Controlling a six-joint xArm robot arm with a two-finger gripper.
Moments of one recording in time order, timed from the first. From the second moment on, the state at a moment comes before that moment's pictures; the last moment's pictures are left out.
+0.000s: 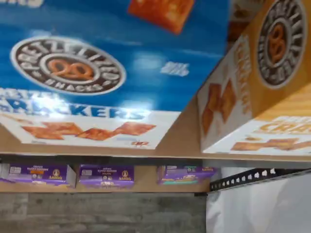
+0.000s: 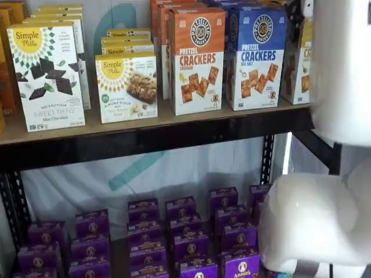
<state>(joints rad) -0.45 -0.68 -1.24 0.00 1.57 -0.42</state>
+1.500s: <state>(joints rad) -0.82 -0.27 -1.74 0.43 2.16 -2.16</state>
